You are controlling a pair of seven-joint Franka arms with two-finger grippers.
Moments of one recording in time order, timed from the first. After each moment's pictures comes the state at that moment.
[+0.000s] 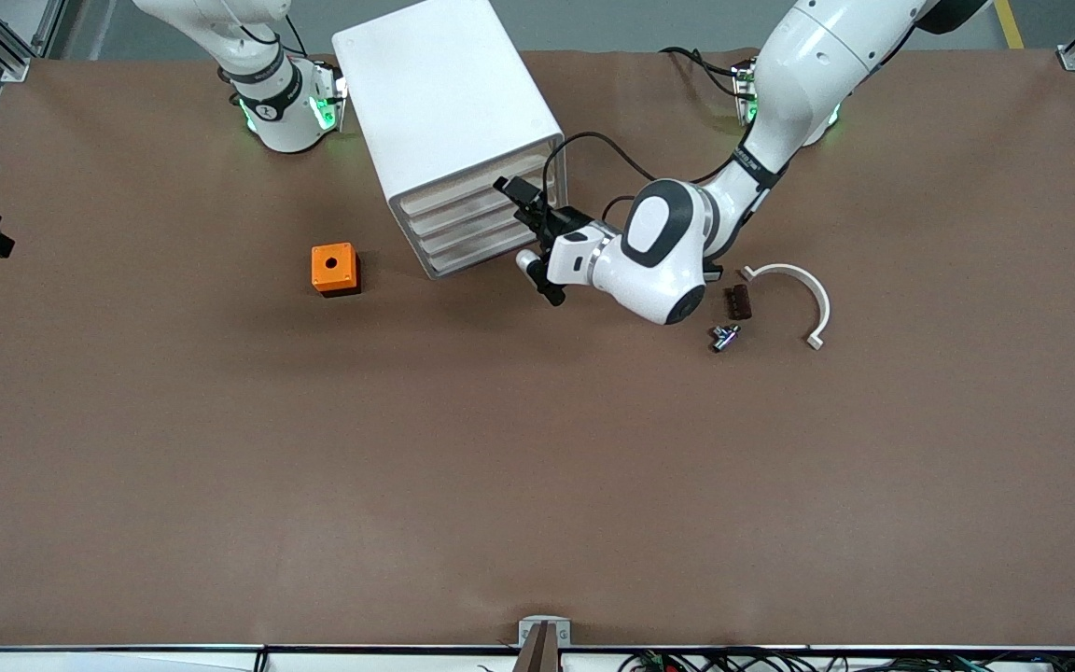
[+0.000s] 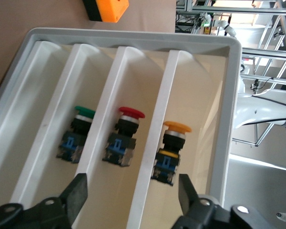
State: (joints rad) left arm -0.32 0.59 -0.45 -1.80 -1.14 1.90 0.54; right arm -0.08 0.02 -0.05 -1.47 -0.02 1.50 -0.03
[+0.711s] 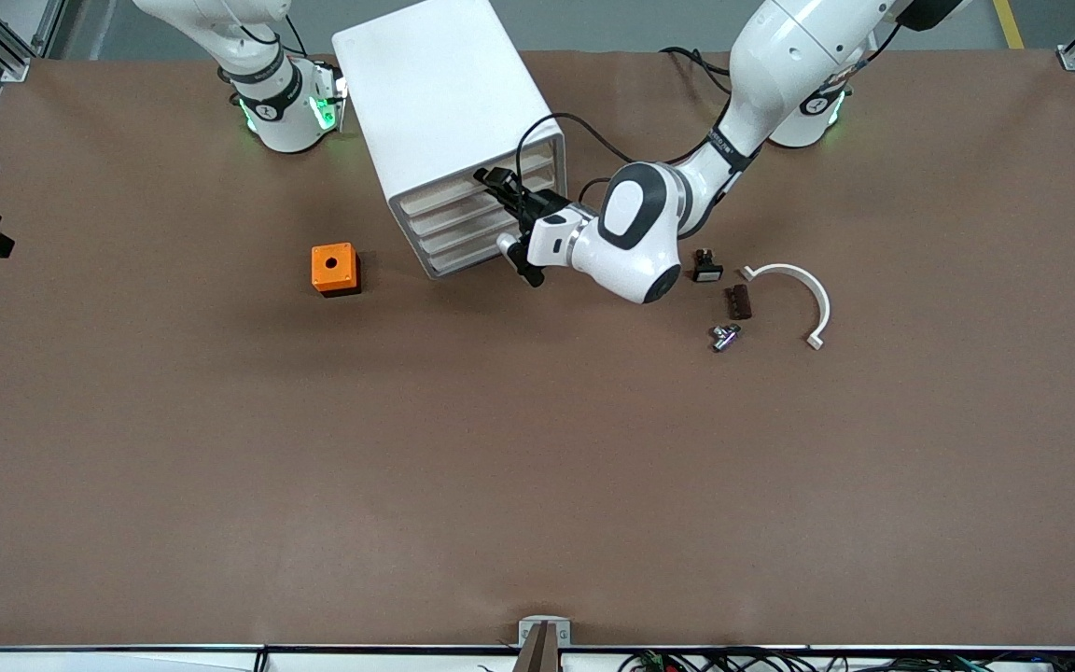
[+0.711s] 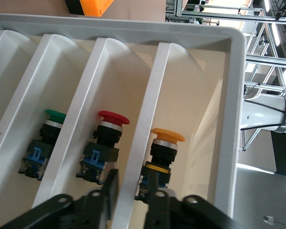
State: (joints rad) left arm -0.38 0.59 -0.45 -1.83 -1.23 1.94 0.57; right arm -0.08 0.02 -0.05 -1.47 -0.02 1.50 -0.03
